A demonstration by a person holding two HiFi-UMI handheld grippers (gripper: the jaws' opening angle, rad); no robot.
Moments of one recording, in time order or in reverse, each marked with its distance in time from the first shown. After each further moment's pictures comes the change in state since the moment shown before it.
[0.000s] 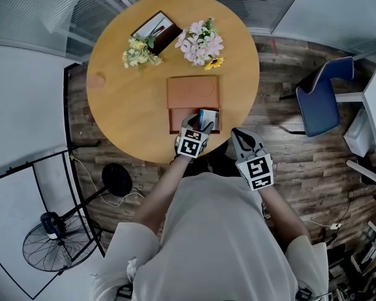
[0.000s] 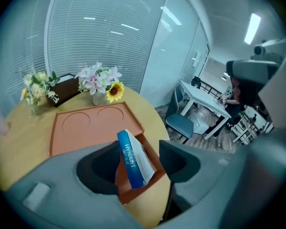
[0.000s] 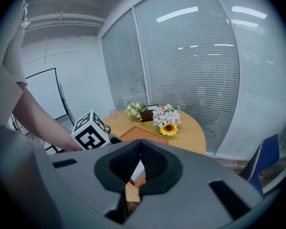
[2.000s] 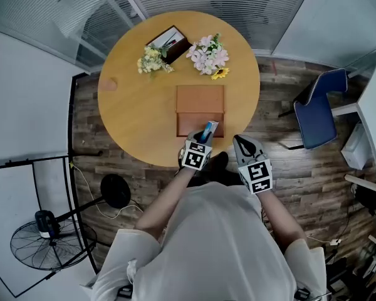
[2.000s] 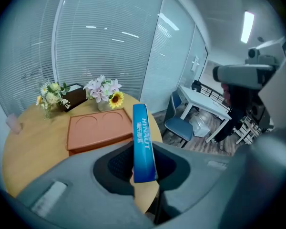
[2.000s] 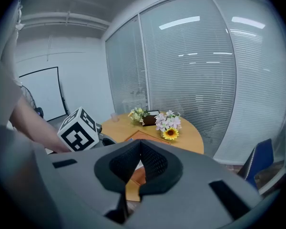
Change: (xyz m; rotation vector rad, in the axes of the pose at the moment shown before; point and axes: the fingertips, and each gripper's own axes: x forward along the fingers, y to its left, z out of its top) left arm -0.060 -0.027 -0.010 0.016 -0.072 0.046; right arm -0.033 0.035 0.006 -0.045 -0.059 -0.042
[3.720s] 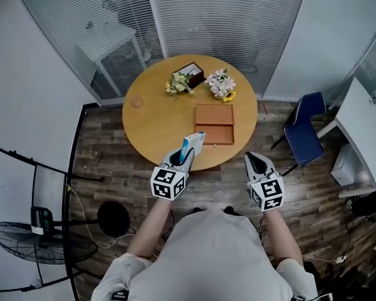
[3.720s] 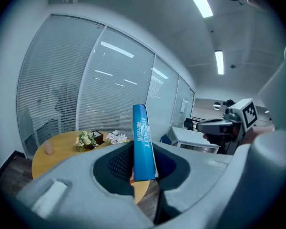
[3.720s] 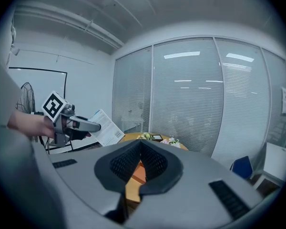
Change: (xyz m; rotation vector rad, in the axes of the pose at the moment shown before) left arm -0.366 -0.004 0.004 0.000 -0.548 -0.015; right arm -0.174 0.181 0.075 -0.092 -0.230 -0.148
